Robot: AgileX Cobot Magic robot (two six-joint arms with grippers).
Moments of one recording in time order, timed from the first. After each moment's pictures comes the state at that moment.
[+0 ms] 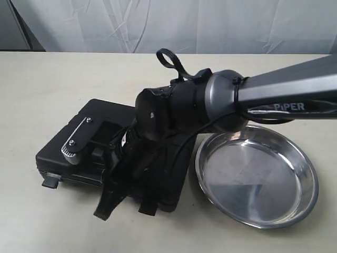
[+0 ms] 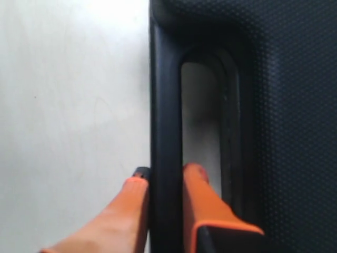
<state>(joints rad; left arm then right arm) -0.02 0.00 0.00 0.05 0.19 0.03 0.94 1.95 -1.23 0.45 0.55 -0.69</state>
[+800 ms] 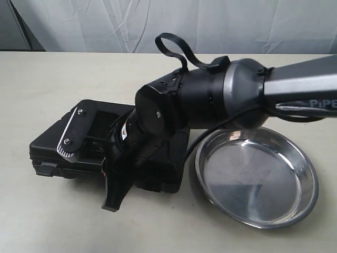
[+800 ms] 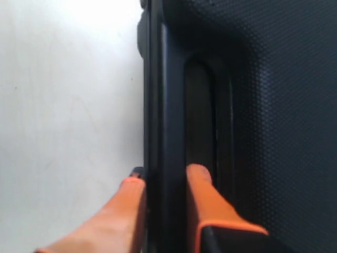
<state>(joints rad) -0.02 0.00 0.00 0.05 0.19 0.03 0.96 1.86 -1.22 0.22 0.51 -0.66</state>
